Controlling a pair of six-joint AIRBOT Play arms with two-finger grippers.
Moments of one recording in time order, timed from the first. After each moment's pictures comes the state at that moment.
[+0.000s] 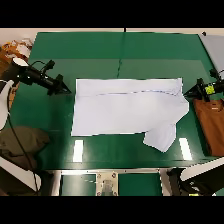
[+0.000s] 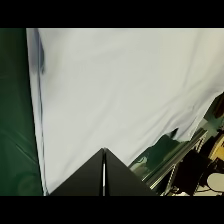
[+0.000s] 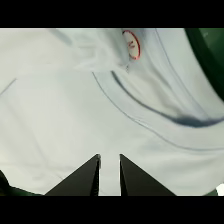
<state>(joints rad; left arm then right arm) 0.16 -1.82 1.59 0.78 -1.56 -1.35 -0.61 -1.81 1.61 -0.95 1.60 1.43</state>
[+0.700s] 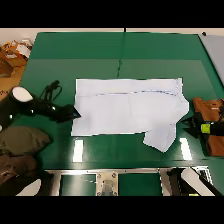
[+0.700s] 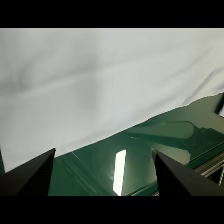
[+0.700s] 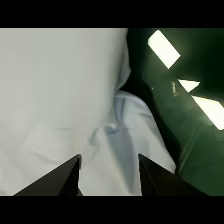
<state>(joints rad) -0.09 -1.07 0.72 0.88 -1.13 -1.42 -0.80 -0.97 0.53 -0.96 1.24 1.46</state>
